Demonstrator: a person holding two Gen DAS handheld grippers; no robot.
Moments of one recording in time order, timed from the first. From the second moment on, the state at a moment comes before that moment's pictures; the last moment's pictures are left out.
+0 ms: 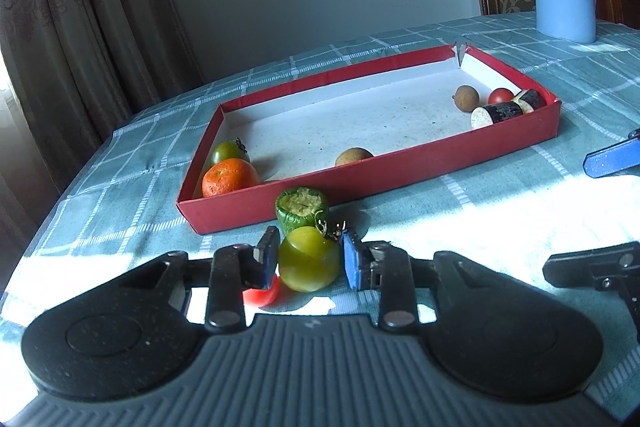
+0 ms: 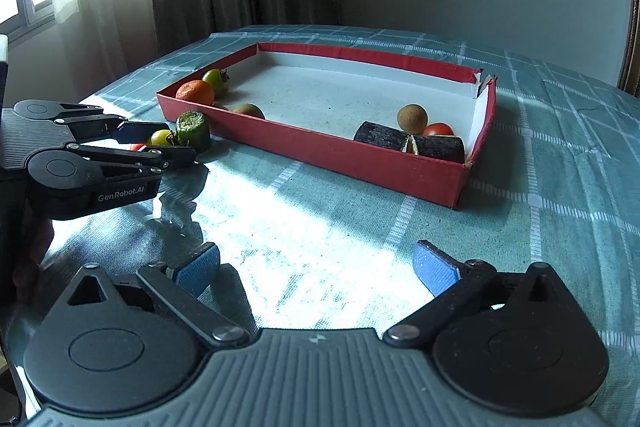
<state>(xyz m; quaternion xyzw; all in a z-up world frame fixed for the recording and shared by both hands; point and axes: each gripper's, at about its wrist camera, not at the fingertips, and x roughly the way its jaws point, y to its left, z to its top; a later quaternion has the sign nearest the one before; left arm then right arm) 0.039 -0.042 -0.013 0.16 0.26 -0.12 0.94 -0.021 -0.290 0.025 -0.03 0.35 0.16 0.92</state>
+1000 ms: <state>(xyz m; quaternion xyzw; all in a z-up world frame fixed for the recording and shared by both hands) 0.116 -0.062 0.028 0.08 0.23 0.03 0.97 -0.018 -0.291 0.025 -0.02 0.34 0.17 0.92</state>
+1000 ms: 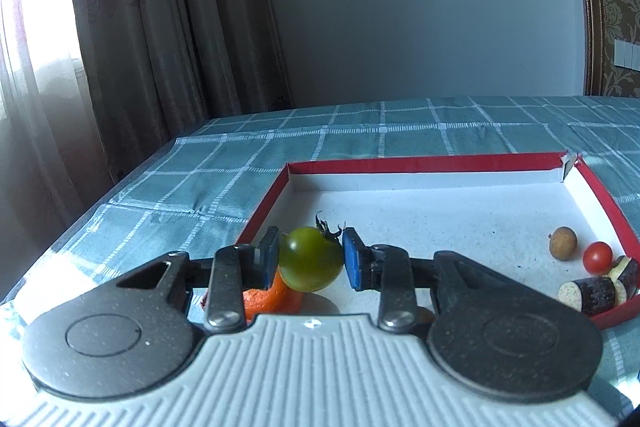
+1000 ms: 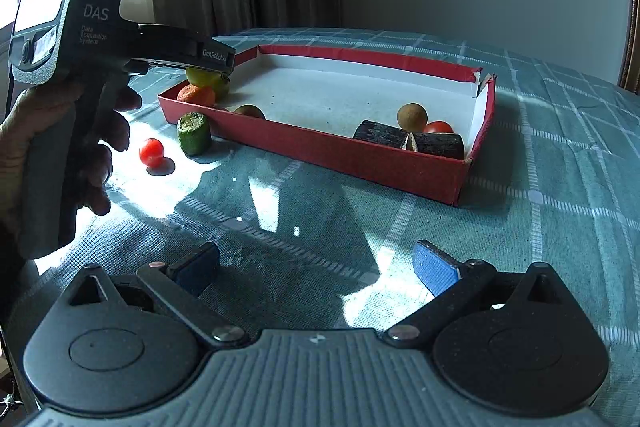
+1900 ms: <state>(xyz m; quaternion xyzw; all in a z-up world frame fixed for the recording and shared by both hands) 0.060 0.013 0.038 0.02 0.19 0.03 0.98 -0.017 -0.293 0.027 -0.01 0.34 0.17 0.92</state>
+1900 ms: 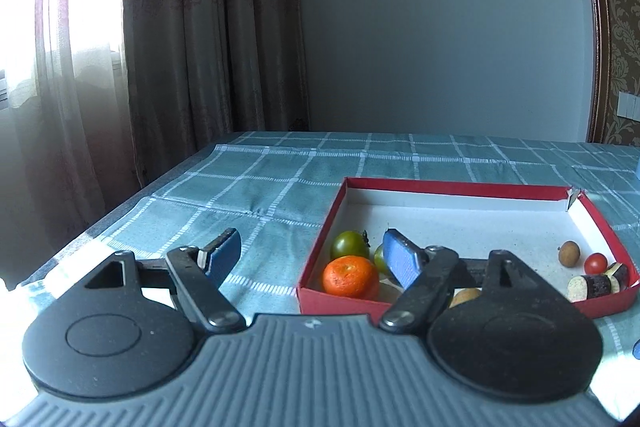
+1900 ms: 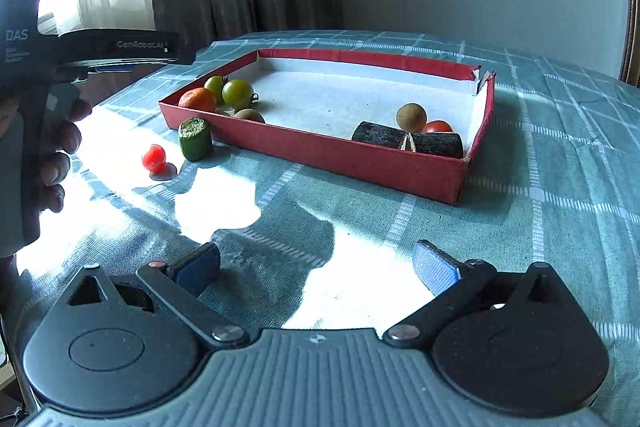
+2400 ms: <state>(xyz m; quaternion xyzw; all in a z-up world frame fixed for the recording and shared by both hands) 0.048 0.074 0.009 -0.06 0.21 0.08 0.97 -0.002 -0.222 0.050 -0.04 0.24 0.23 0.94</state>
